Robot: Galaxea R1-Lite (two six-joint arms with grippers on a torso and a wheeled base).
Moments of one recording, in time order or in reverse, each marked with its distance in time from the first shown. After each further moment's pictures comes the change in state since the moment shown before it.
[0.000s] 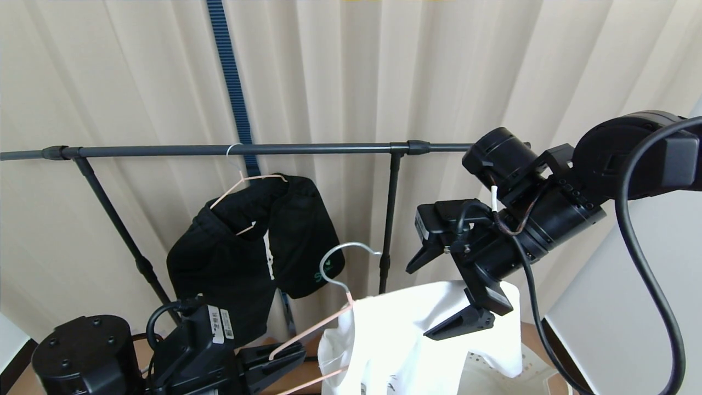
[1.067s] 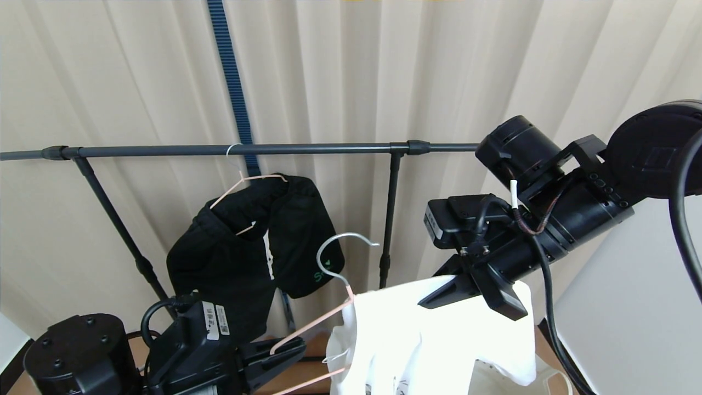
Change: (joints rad) left arm 0.009 0.001 0.000 -0.028 0.000 -0.008; right arm 0.007 -0.066 0.028 -0.004 0.001 0.000
